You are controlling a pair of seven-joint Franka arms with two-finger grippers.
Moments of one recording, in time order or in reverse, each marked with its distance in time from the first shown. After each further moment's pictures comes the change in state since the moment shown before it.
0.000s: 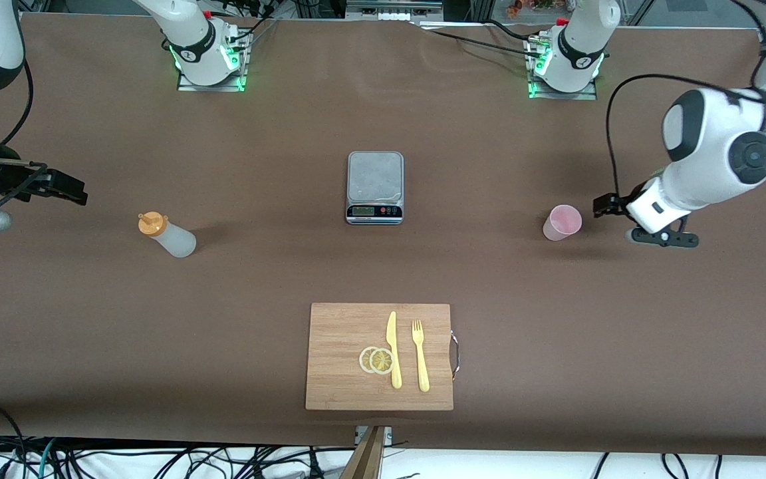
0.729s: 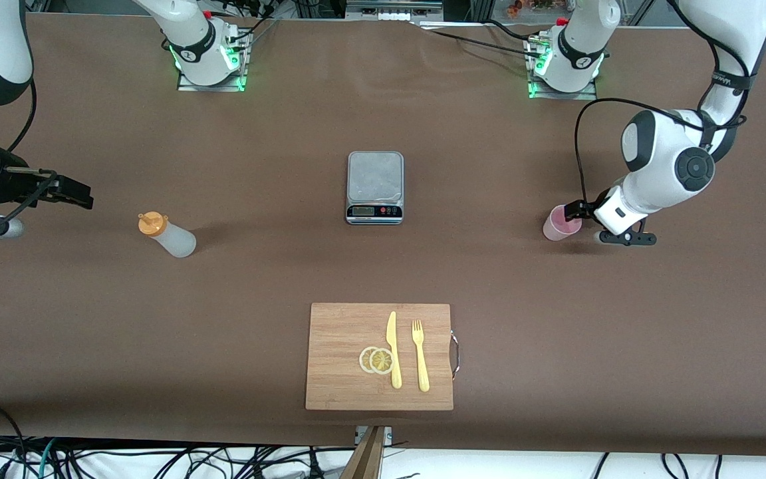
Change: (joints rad) left arm -0.022 0.090 -0.003 -0.129 -0.055 0.224 -0.020; right arm 0.001 0.025 0.000 0.000 0.000 0.006 -0.040
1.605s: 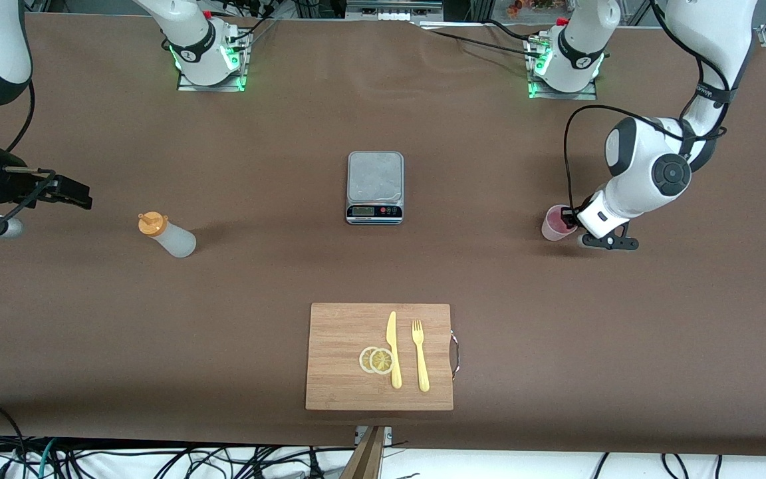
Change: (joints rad) left arm -0.041 0.035 -0.001 0.006 0.010 0.050 -0.005; right arm -0.002 0.000 -0.001 0.000 0.000 0.001 -0.006
